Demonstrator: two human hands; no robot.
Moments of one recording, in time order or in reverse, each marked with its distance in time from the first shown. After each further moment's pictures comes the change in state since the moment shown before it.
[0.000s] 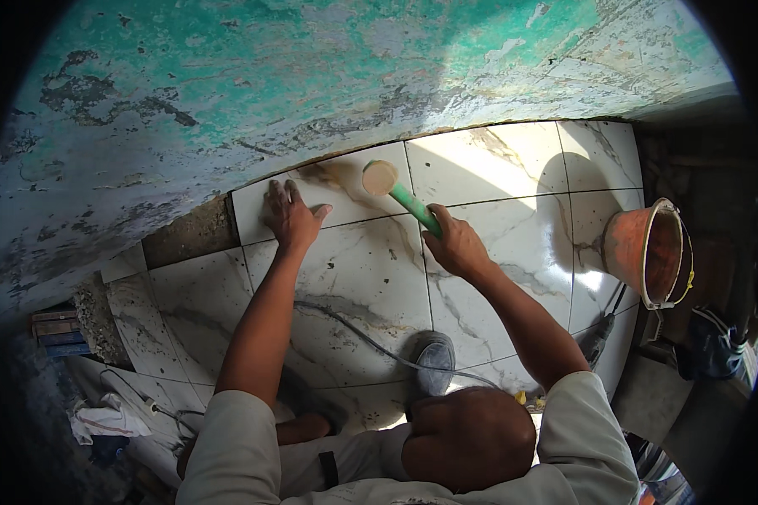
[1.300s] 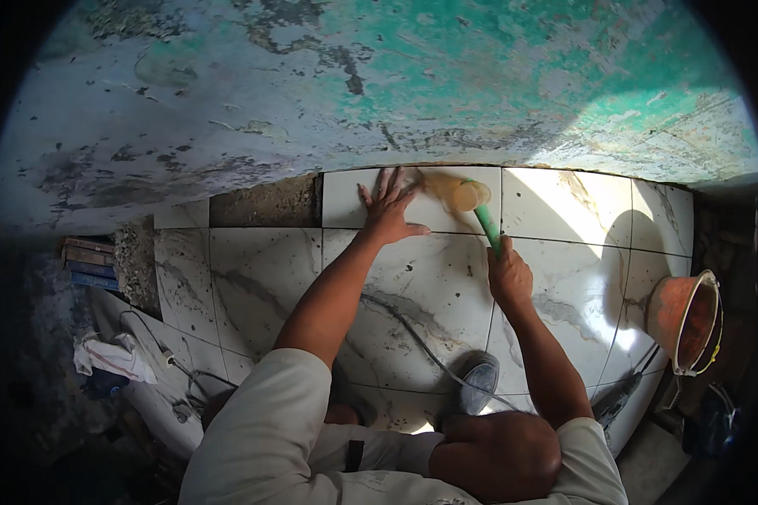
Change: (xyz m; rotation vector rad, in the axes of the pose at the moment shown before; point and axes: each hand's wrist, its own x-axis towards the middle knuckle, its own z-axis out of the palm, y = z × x) left_hand 0.006 -0.027 0.010 0.052 -0.052 0.418; right_hand 0.006 -0.035 0.055 -0.249 0.098 0.174
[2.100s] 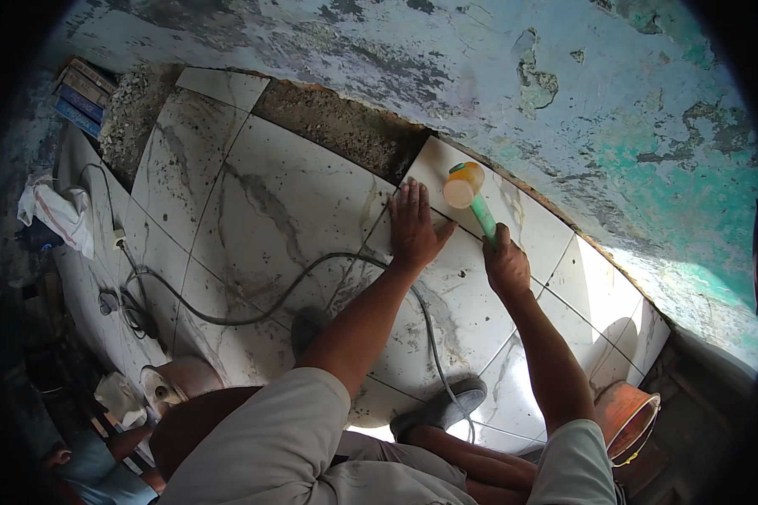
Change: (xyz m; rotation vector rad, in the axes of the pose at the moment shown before) left_hand -0.099 -0.031 0.053 -0.232 0.692 -0.482; right_hand 0.056 -0.132 0.052 -0.222 -0.201 -0.503
